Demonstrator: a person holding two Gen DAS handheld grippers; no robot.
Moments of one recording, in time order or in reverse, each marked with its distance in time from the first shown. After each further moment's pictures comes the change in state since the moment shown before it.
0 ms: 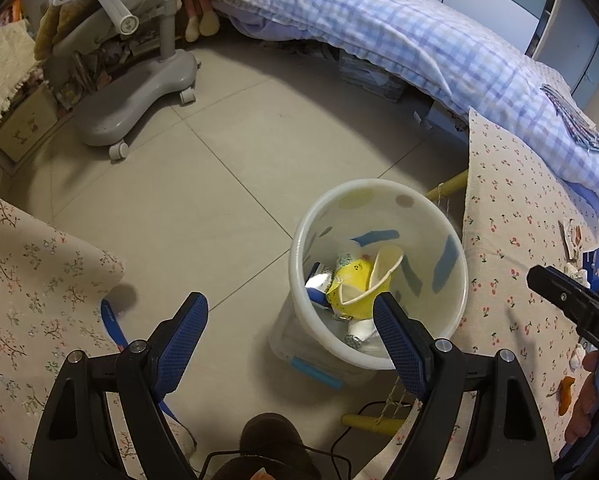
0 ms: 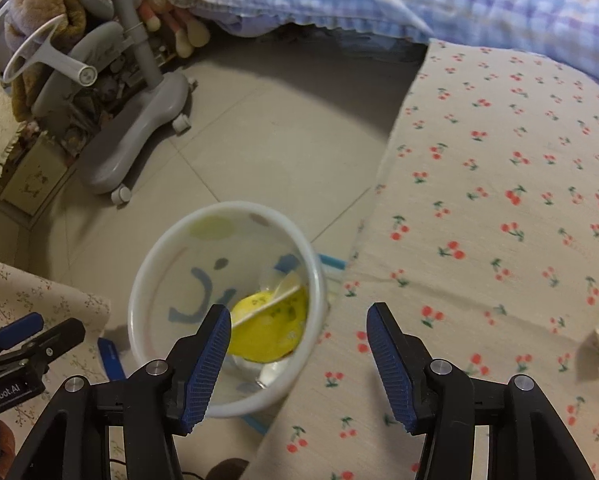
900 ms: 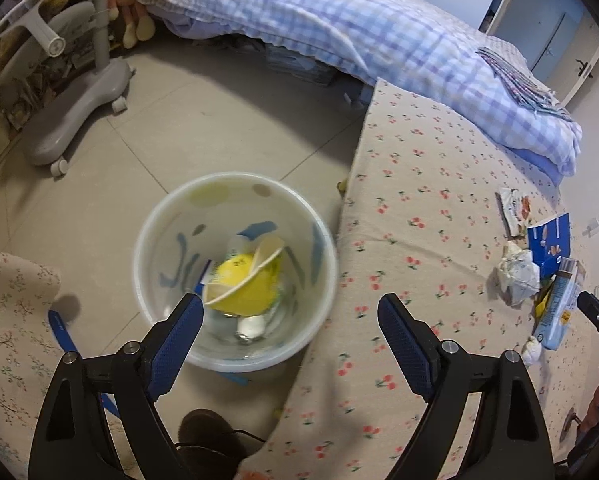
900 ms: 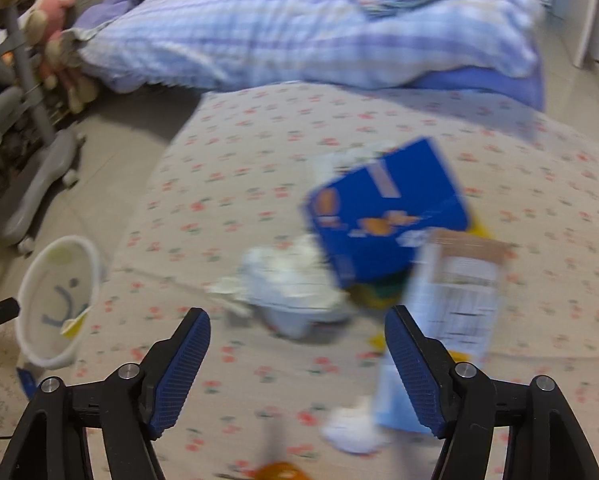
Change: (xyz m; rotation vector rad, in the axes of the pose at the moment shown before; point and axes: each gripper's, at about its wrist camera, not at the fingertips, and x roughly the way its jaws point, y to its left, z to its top) left arm -0.006 -0.121 -0.003 0.097 0.033 -0.132; right arm -0.140 -0.172 -0.047 0.153 -0.122 -0.301
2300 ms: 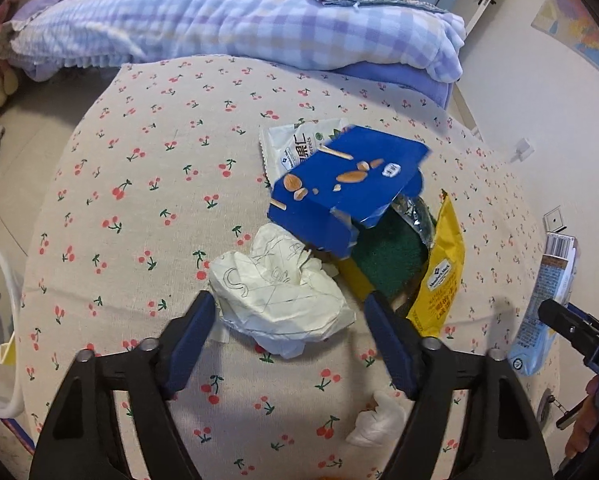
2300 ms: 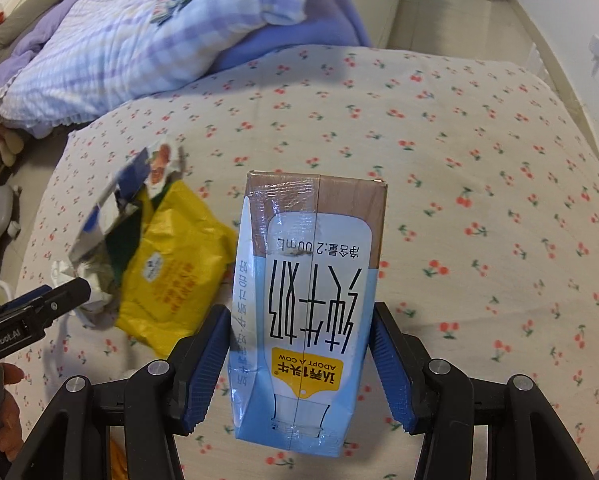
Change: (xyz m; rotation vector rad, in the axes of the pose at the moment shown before) left arm 0.068 -0.255 -0.013 0.271 0.049 -0.248; right arm -0.024 -0.164 -0.020 0.208 0.054 -0.077
